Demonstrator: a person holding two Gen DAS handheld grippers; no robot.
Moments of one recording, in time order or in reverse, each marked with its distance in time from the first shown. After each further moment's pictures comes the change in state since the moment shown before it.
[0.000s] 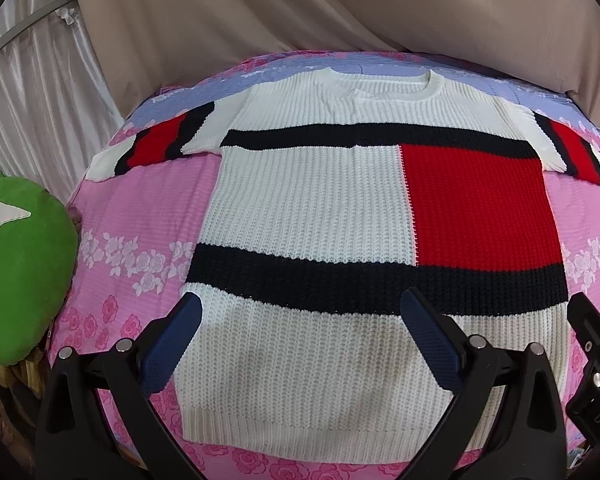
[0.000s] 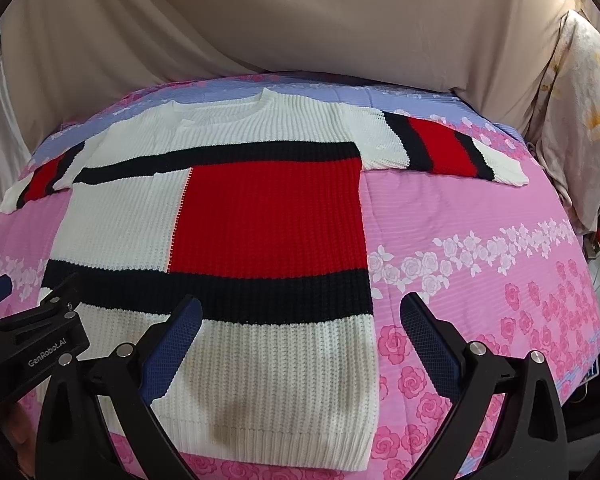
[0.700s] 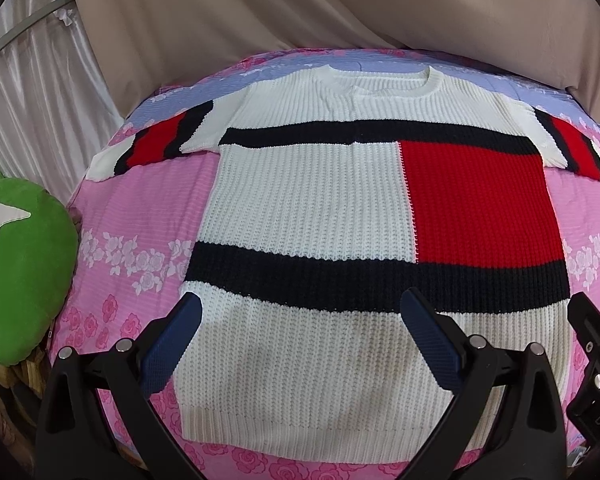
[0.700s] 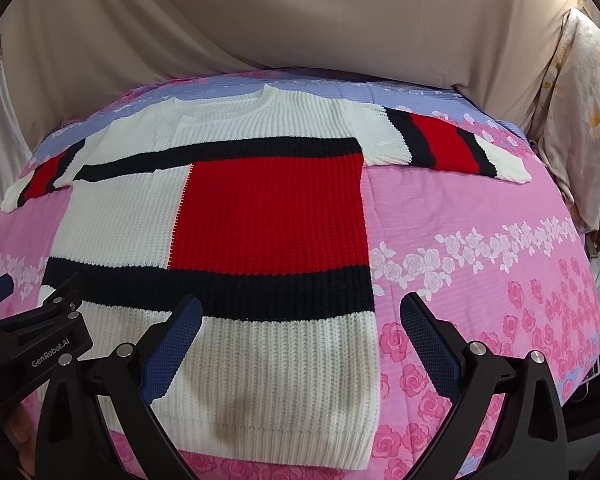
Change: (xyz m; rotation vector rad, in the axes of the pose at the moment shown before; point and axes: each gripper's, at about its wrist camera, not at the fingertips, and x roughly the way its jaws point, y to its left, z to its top) left arm 0.001 -0.002 -0.003 0.008 0.002 0.003; right arm 0.002 0.000 -0.002 -0.003 0.006 0.007
